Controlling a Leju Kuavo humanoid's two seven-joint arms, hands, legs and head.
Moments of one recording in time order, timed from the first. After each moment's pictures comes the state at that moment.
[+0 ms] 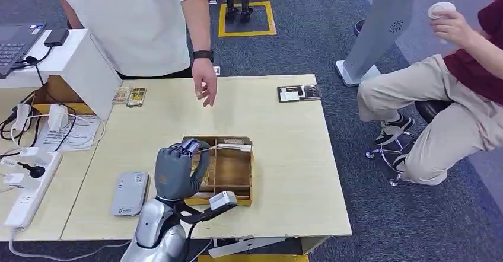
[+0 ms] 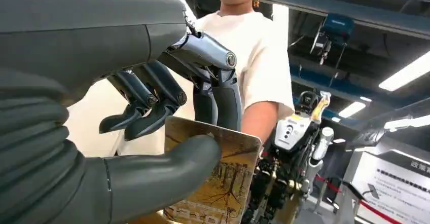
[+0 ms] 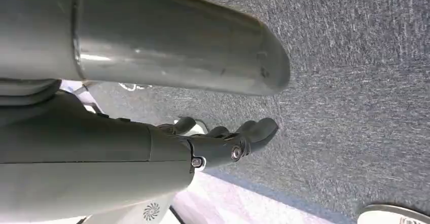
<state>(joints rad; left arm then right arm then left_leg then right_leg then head) -0.14 -0.19 -0.35 -1.35 -1.25 0.70 -0.30 -0.08 0.17 -1.16 -0.23 1.32 -0.66 0.06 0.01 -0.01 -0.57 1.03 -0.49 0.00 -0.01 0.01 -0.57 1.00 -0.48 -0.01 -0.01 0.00</state>
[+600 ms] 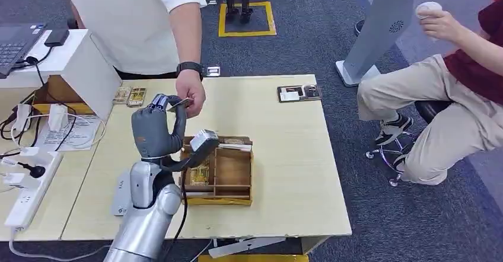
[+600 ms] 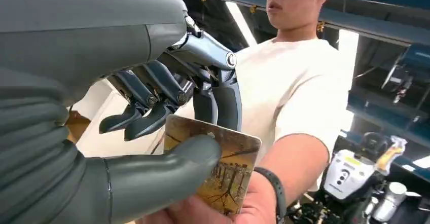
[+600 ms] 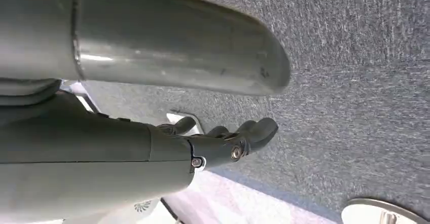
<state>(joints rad) -0.37 -0.23 -0.24 -1.26 -1.25 0.70 -0.11 -0.09 0.17 -1.14 -0.23 1.35 -0.66 0.06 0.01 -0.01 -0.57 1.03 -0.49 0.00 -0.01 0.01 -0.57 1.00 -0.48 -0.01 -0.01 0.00</state>
